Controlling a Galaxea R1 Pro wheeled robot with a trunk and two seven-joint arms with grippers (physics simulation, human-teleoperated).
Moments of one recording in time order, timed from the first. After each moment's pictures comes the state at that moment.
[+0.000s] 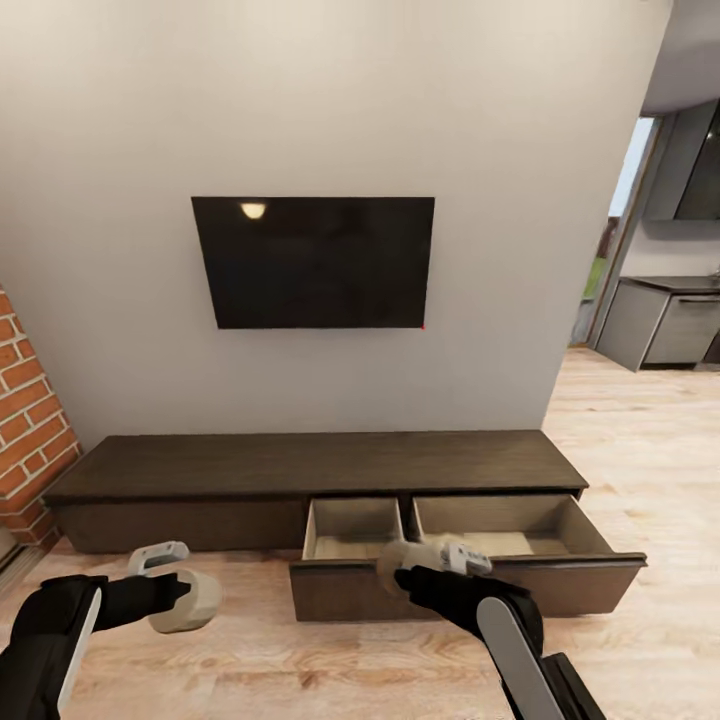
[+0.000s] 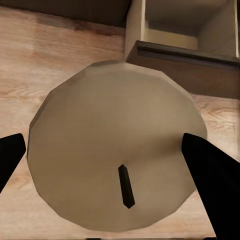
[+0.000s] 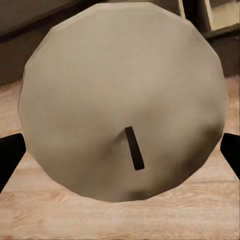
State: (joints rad) left arm -0.29 0.14 0.33 -1.36 -0.16 1.03 -0.51; right arm -0.21 0.04 0.25 -1.58 -0.80 0.87 -0.56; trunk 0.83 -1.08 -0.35
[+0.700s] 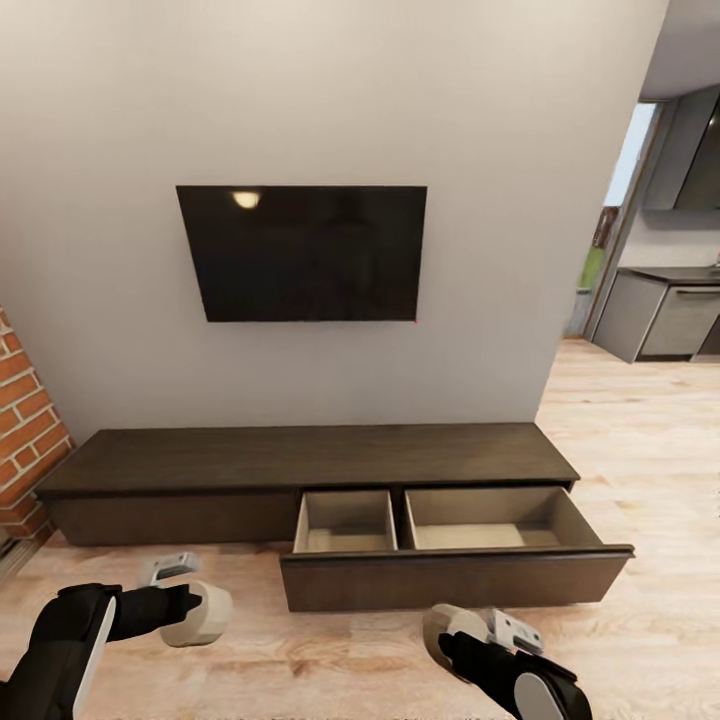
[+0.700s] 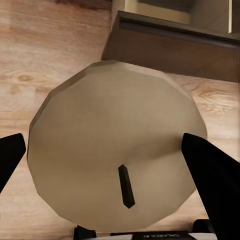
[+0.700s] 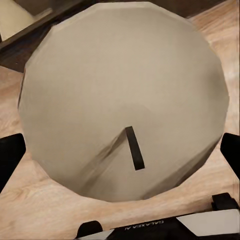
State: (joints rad) left arm -0.28 0.11 0.32 -1.31 -0.16 1.01 -0.50; right arm -0.03 -0.01 0.15 -1.52 -0.77 0.75 -0.56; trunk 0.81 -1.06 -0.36
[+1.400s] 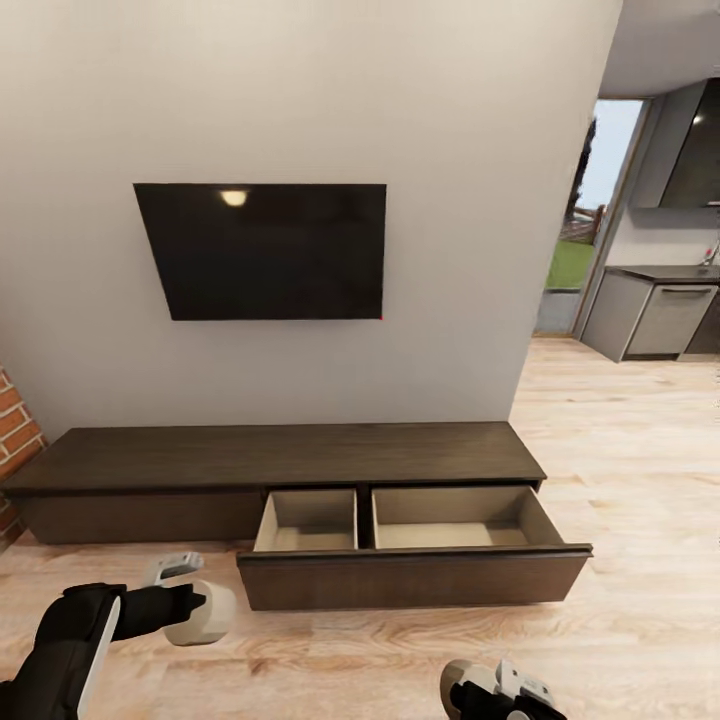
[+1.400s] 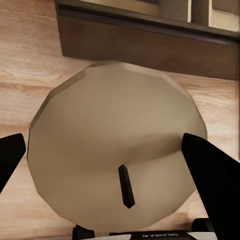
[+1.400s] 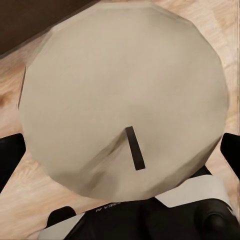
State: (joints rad) left arm -0.28 0.10 0.31 -1.31 -0.17 1.01 -0.50; right arm -0.03 0.00 0.16 -1.26 -0.73 0.61 -0.56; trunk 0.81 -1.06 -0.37
